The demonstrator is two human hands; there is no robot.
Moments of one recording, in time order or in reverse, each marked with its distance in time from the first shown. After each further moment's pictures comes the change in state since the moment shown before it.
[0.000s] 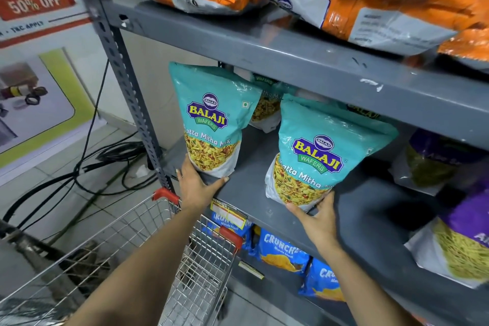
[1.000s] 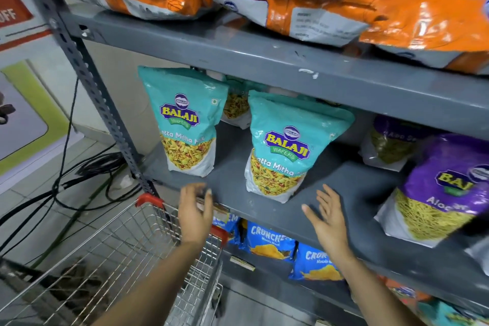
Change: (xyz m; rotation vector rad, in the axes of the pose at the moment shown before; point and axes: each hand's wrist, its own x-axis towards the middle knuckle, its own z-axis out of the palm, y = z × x) left_hand -0.089 0.020 0.009 -0.103 0.046 0.194; right_hand -0.032 0.021 -0.065 0.089 0.036 0.027
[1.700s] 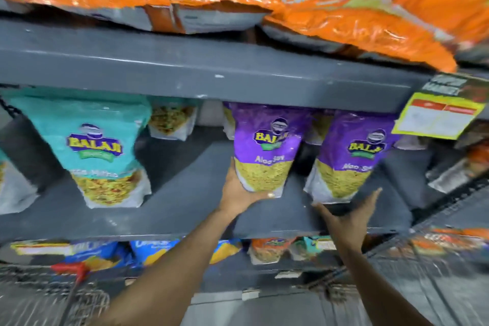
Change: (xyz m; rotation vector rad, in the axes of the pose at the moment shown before) left_hand -0.149 0.218 0.282 -0.336 -0.943 -0.116; right_hand -0.060 0.066 -0.324 -0.416 0.786 0.062
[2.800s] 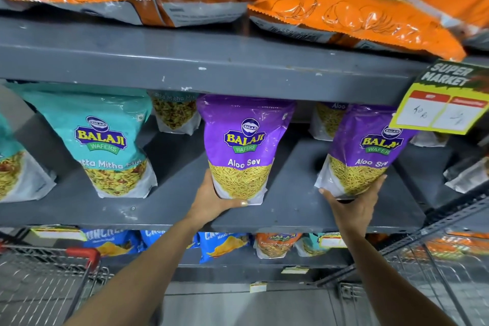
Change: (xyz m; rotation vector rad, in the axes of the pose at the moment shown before) left_hand -0.030 -0.024 -0.061 0.080 -0.003 -0.073; right_hand 0.028 0.008 0.009 -0.013 0.041 0.011
